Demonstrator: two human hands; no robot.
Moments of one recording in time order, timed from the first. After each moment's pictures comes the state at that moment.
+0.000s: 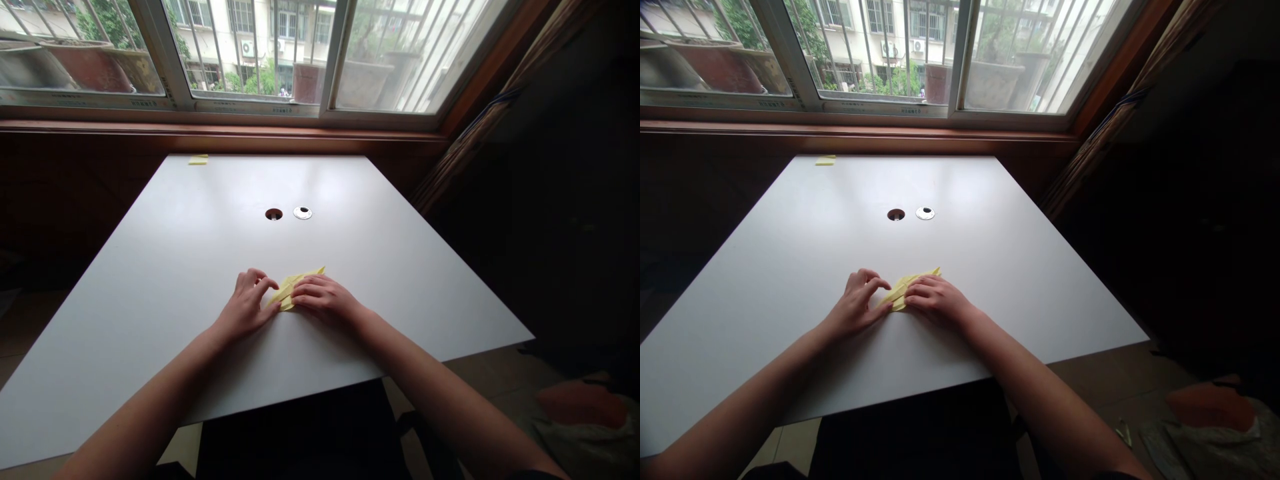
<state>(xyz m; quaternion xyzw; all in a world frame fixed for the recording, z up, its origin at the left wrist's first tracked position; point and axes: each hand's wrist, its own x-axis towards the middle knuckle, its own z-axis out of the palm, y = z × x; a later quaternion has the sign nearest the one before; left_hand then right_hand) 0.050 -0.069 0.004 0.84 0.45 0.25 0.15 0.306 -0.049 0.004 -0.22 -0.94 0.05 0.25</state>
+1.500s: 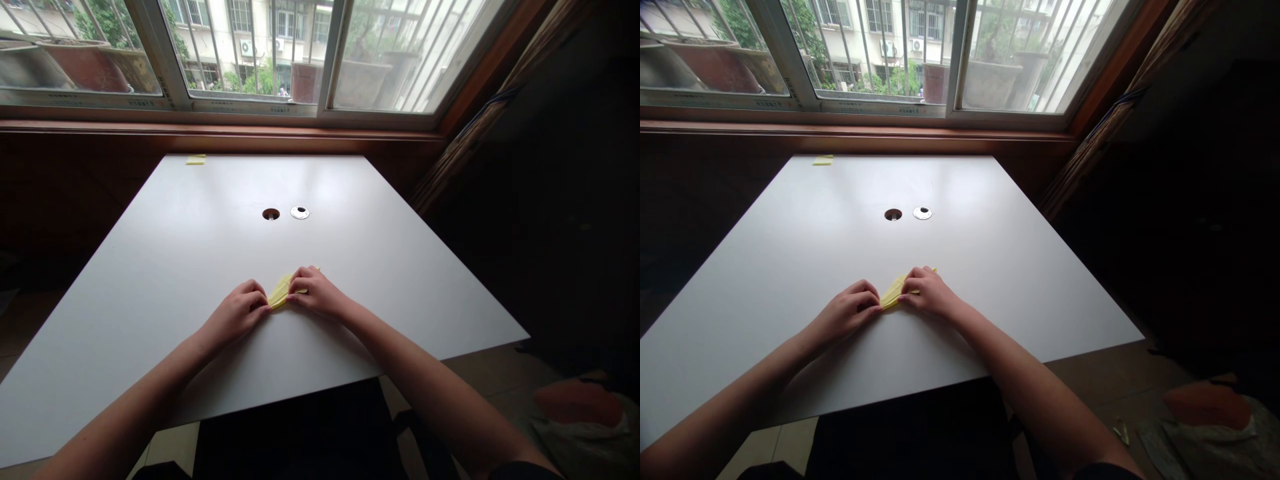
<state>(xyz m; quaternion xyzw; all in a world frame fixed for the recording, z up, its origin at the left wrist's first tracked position) 0.043 -0.075 0.020 0.81 0.45 0.23 0.30 0.290 -0.042 0.010 -0.40 -0.85 0.25 0.24</state>
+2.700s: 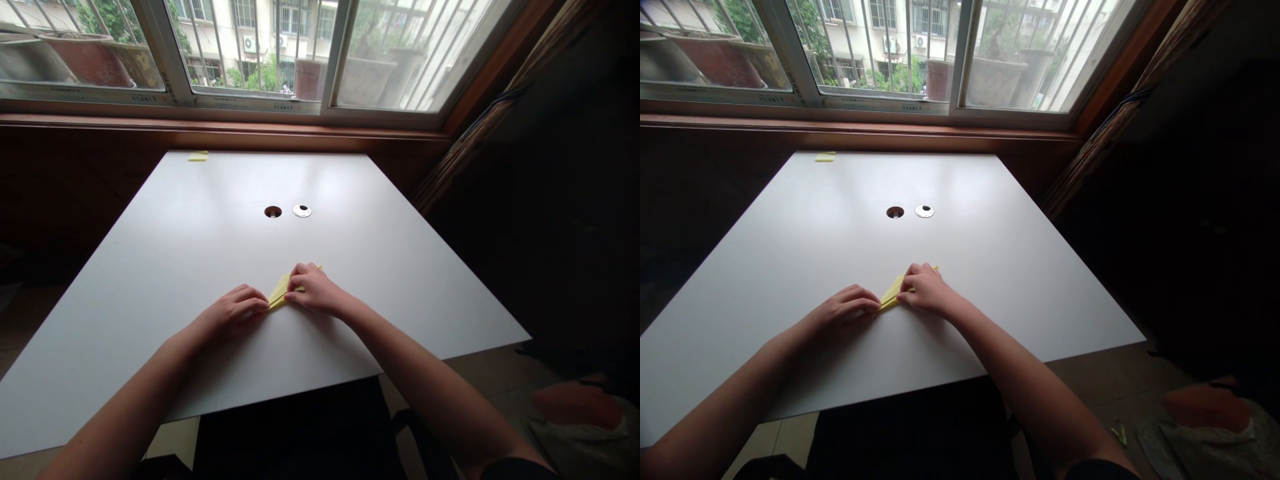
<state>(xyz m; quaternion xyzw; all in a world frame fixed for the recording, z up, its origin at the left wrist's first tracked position) 0.014 -0.071 0.004 0.91 0.26 0.26 0.21 0.277 -0.040 0.024 -0.46 -0.83 0.29 0.14</state>
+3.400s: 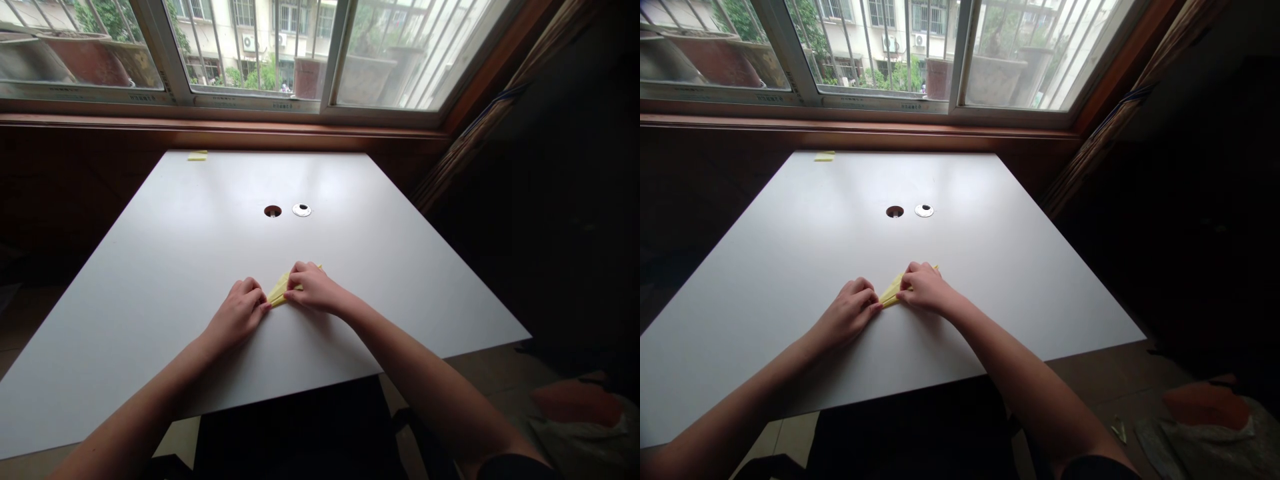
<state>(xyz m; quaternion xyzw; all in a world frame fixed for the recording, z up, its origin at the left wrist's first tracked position) 0.044 -0.084 0.004 0.83 0.47 0.22 0.20 0.271 -0.037 0.031 -0.49 -0.82 0.27 0.10</state>
